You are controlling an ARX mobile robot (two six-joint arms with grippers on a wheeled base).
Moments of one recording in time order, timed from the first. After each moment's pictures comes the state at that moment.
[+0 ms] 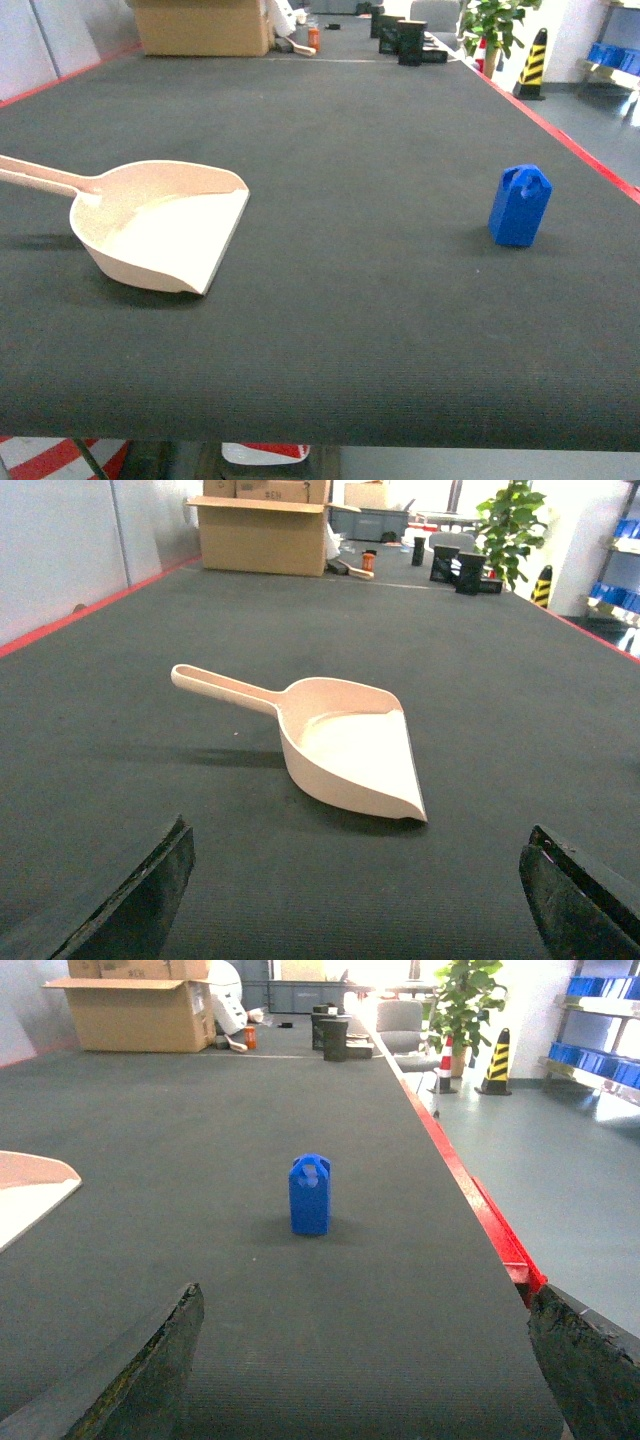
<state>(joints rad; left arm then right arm) 0.00 0.01 0.02 0.00 0.00 -0.01 0.00 0.00 0.01 0.00 0.00 0.00</state>
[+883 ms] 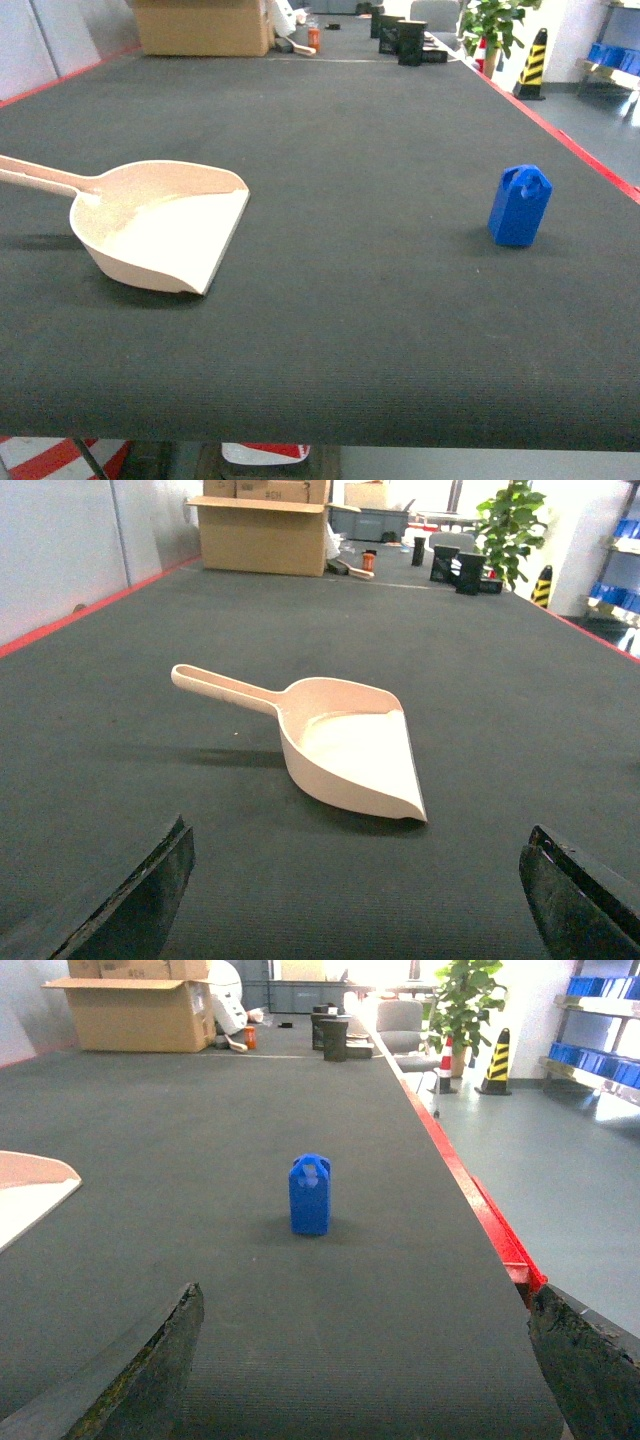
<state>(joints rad) 0.00 0.01 0.02 0.00 0.00 -0.01 0.00 0.00 0.01 0.00 0.00 0.00</state>
